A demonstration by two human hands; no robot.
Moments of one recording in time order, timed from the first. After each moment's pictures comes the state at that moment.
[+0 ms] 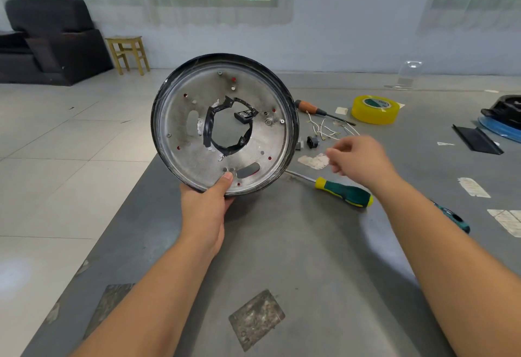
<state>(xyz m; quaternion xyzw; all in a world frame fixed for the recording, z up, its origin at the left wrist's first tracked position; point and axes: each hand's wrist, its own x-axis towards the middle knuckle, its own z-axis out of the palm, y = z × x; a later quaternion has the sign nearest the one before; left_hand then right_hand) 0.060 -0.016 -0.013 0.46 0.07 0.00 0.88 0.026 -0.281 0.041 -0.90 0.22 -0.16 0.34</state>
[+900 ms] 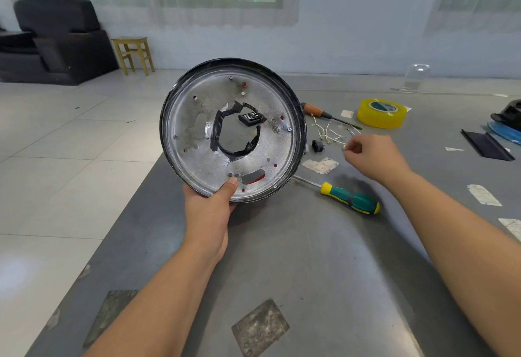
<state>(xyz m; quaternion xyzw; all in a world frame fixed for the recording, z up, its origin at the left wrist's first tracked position) 0.061 -0.018 -0.017 0.48 0.04 0.01 0.88 0.061 -0.340 0.024 -0.96 0.17 -0.17 0.17</state>
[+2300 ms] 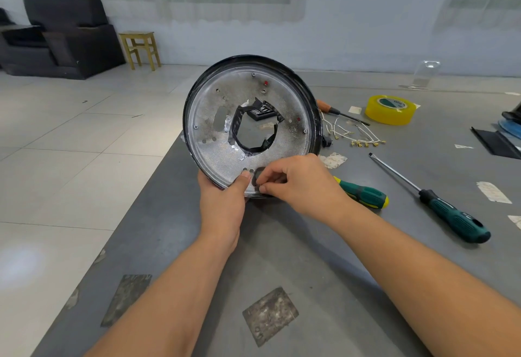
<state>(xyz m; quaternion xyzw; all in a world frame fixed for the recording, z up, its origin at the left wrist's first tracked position) 0.055 -0.018 -0.017 0.58 0.05 0.03 0.82 0.022 -0.166 0.030 -0.93 -0.08 -0.14 0.32</state>
